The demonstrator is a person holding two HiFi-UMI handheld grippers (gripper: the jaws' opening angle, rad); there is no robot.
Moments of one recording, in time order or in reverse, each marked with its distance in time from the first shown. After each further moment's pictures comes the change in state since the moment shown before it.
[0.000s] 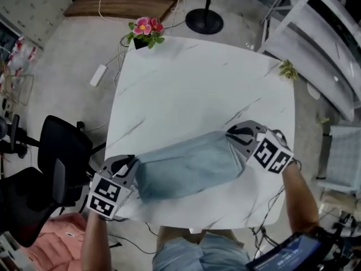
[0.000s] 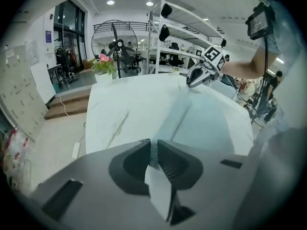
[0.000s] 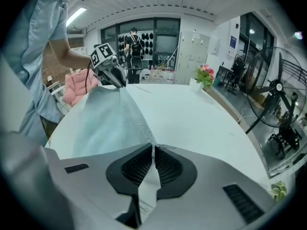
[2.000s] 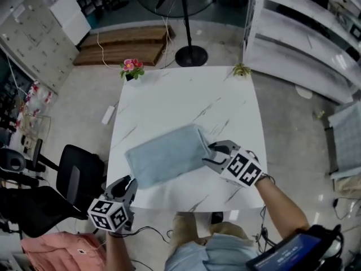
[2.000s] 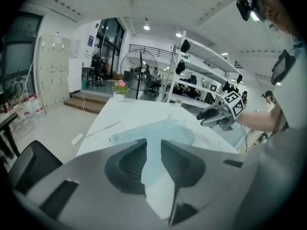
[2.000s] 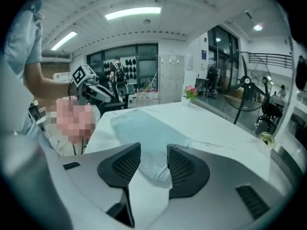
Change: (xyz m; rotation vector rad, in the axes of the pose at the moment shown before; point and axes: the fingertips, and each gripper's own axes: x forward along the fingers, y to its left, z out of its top) left arm -0.104 -0.119 0.011 -0.330 -0.317 0.119; right arm -0.092 0.113 -0.010 0.237 -0.255 -0.132
